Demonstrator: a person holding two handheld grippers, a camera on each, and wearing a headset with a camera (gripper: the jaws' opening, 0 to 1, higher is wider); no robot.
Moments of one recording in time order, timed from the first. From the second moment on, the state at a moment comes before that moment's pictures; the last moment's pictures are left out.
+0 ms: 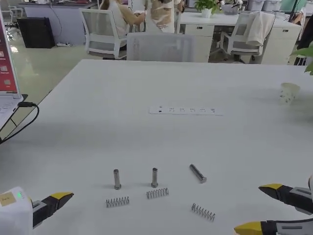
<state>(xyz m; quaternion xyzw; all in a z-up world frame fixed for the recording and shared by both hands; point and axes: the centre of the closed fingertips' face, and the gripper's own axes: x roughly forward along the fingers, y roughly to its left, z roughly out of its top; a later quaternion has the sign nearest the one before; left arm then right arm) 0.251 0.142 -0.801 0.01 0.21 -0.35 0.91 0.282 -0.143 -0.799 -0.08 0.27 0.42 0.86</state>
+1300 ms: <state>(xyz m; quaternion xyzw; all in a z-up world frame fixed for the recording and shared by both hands) 0.247 0.143 -0.800 0.01 0.21 -0.34 0.91 0.299 -0.131 -0.794 -0.10 0.28 0.44 0.85</state>
